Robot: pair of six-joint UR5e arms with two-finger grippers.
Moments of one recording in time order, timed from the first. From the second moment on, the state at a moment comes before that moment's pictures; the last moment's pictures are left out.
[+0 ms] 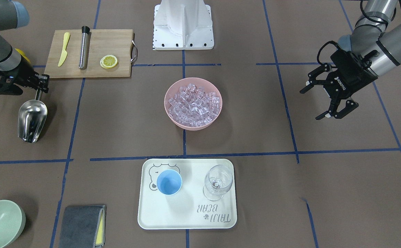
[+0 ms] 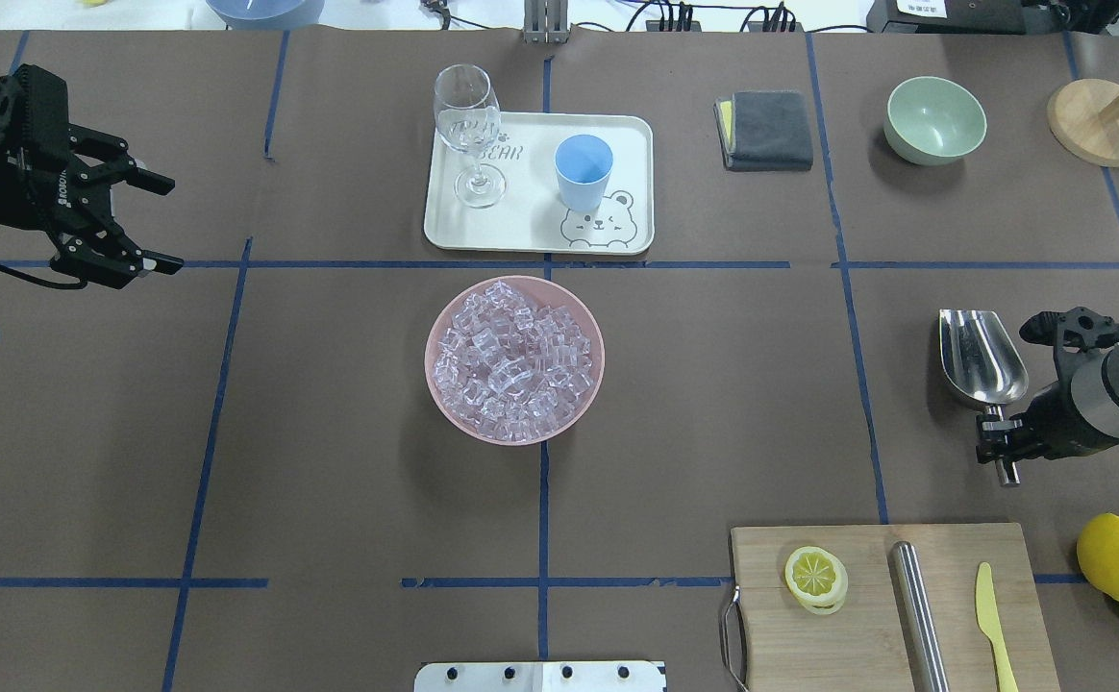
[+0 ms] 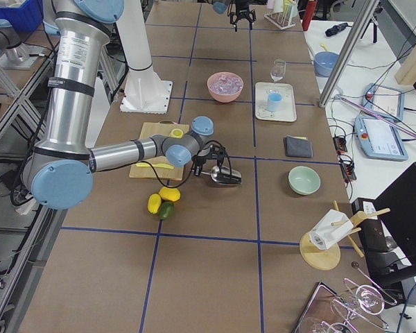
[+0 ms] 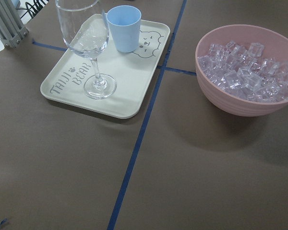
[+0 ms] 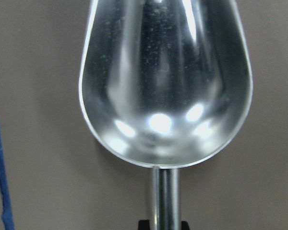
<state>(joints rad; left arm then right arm) -1.05 -1.78 -1.68 -2.54 -2.41 0.05 0.75 -1.78 1.90 -1.09 2.12 1.07</state>
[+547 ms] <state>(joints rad) -1.05 -1.79 -1.68 -2.54 -2.42 0.05 0.83 -1.75 1.96 -1.10 2.12 0.99</state>
